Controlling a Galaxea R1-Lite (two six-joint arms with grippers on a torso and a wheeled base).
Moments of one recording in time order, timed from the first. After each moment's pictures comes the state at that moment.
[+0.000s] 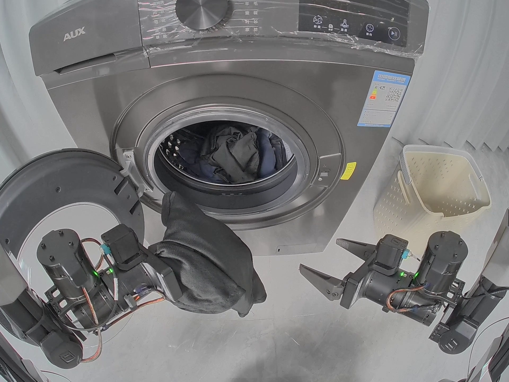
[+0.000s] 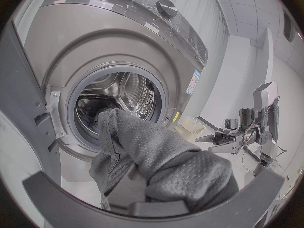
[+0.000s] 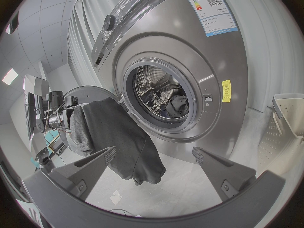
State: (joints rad) left arm -0.52 1.75 -0.20 -1.55 -0.15 -0.11; right arm 0.66 1.89 -0.28 -1.54 0.07 0.14
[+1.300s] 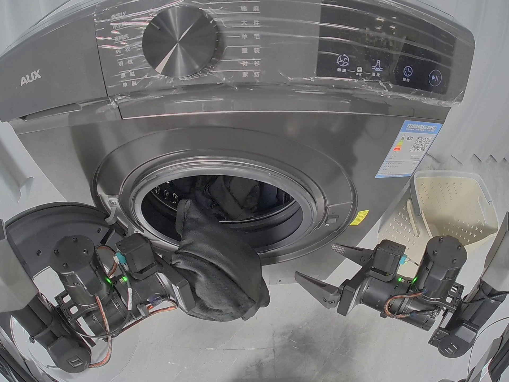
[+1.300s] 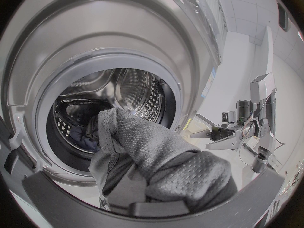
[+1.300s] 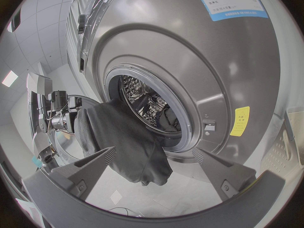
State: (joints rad) left arm -0.58 1.79 -0.21 -1.55 -0.14 -0.08; right arm 0.70 1.89 -0.27 -1.54 0.07 0.14
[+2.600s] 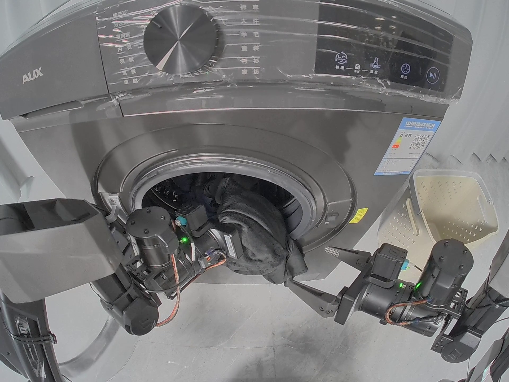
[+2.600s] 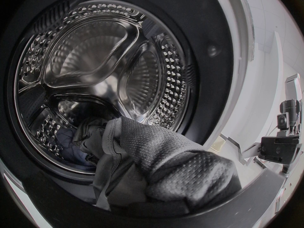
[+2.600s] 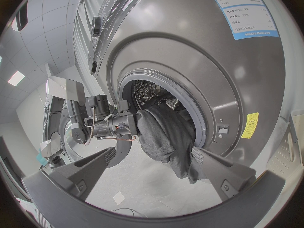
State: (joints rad) left arm -0.57 2.14 -0.66 -1.55 -0.06 -0.15; right arm 0.76 1.85 -0.26 -1.54 0.07 0.14
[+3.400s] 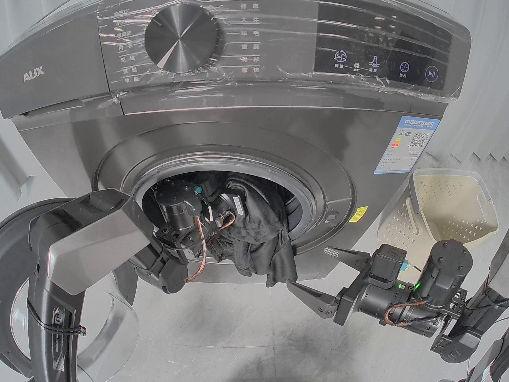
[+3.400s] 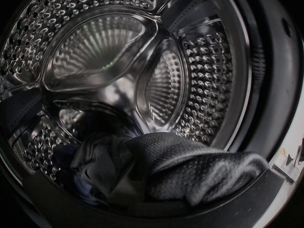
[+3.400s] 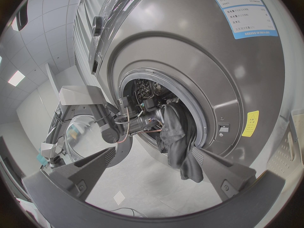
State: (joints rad) left arm -0.48 2.37 -1.12 -1.43 -0.01 -0.13; right arm 0.76 1.85 -0.26 -1.54 0.07 0.14
